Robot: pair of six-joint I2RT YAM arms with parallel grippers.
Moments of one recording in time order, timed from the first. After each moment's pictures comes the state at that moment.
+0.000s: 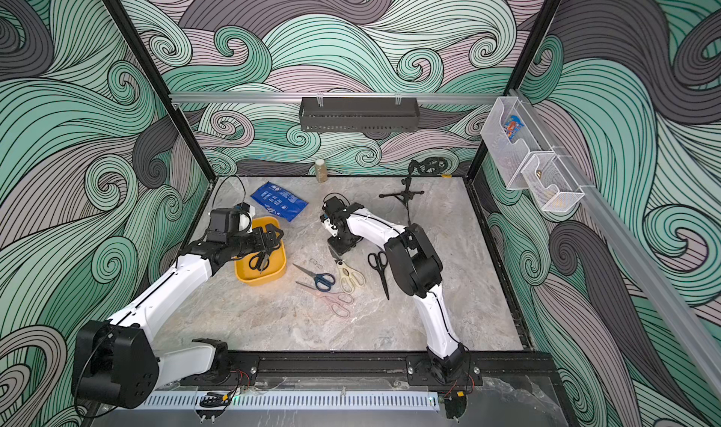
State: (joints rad) left arm -0.14 1.23 0.84 -0.38 0.25 -0.43; right arm 0.65 2.16 1.72 -0.88 -0.02 -0.05
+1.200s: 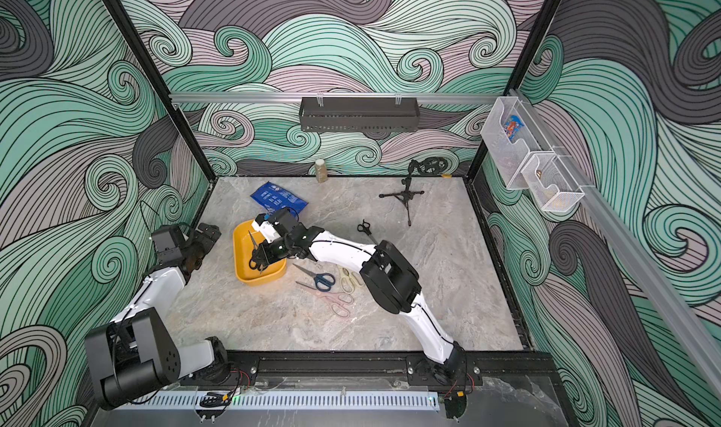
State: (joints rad) left arm 0.42 1.24 0.65 -0.06 0.20 -0.69; right arm 0.95 2.27 1.82 -0.24 -0.50 0.53
